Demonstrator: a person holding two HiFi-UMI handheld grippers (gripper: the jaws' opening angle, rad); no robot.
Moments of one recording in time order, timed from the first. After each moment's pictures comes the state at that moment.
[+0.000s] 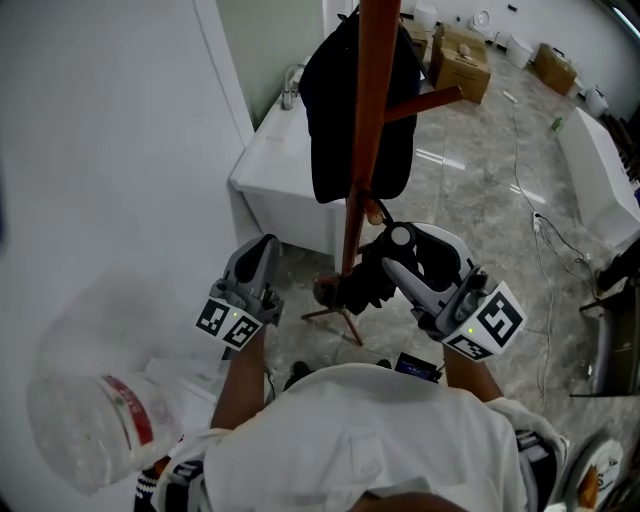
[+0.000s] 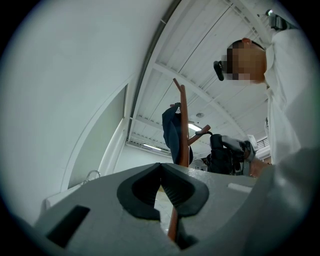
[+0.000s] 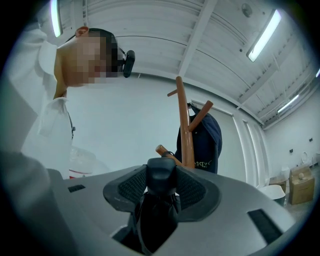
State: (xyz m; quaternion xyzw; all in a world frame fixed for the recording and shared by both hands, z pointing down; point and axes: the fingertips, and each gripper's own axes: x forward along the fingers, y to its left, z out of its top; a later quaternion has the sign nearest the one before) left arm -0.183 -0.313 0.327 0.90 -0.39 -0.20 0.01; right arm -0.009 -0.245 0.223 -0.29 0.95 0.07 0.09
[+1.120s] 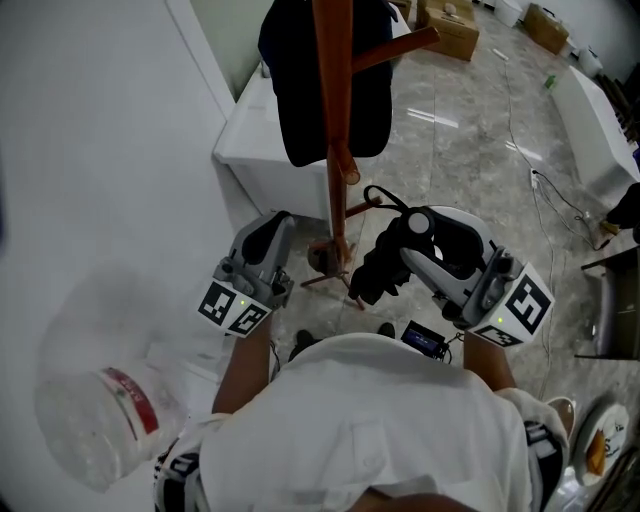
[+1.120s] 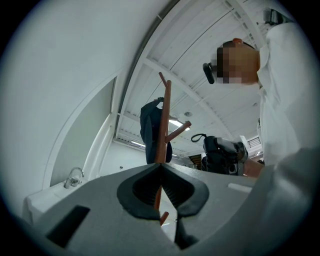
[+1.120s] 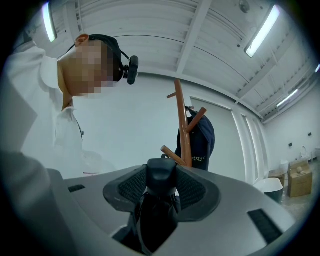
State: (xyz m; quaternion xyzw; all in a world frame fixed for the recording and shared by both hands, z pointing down) left arm -0.148 -0.324 0.334 0.93 -0.32 -0.19 0.01; right arm 0.000 -0.250 0.246 -0.28 0.96 0.04 0.07
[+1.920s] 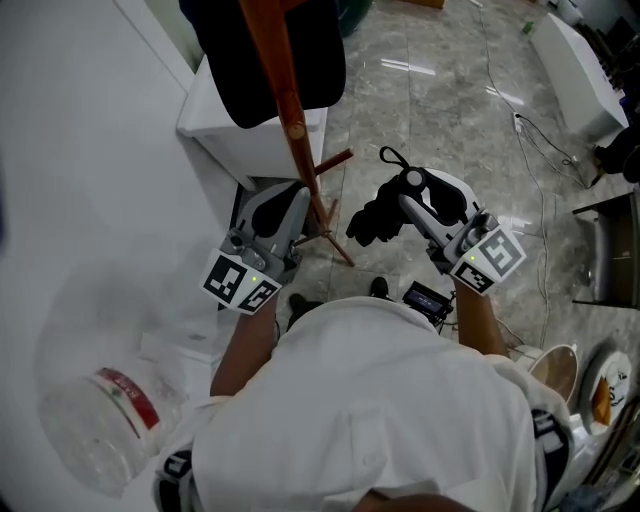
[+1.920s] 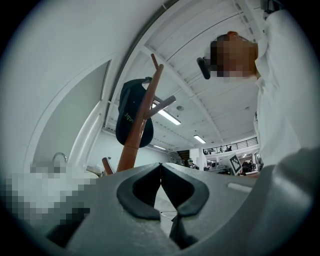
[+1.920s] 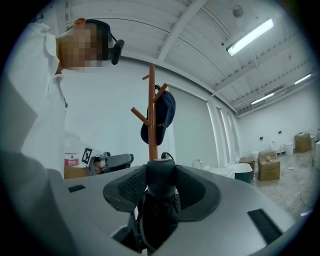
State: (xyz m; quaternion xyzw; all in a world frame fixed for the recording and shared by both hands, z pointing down) left arm -0.053 -0.281 0.348 0.96 -0.25 -0.15 0.03; right arm 0.096 -0.255 0.357 -0.41 0.91 -0.01 0.01
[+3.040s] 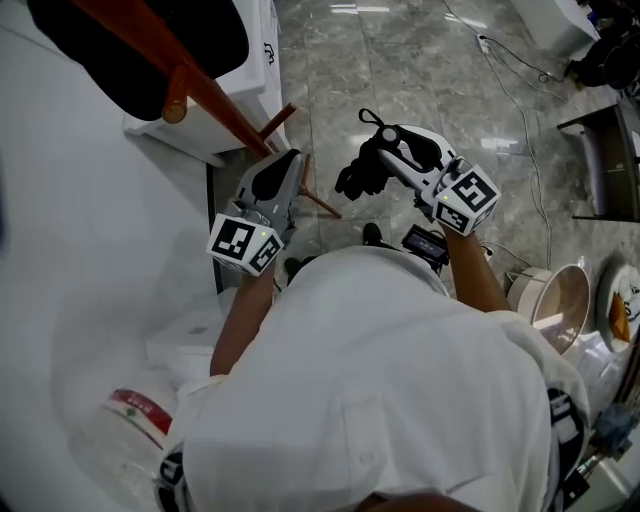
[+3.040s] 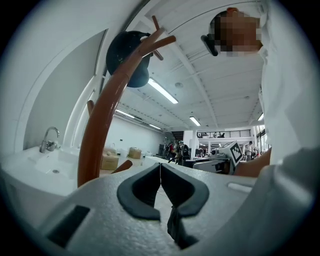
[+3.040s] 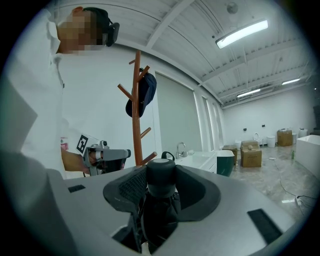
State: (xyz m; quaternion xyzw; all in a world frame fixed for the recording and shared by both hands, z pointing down) left arm 0.008 -0.298 0.459 0.97 -0.21 -0.04 0.08; right arm 0.143 -0.261 0.466 -0.47 0.88 -0.06 -0.04
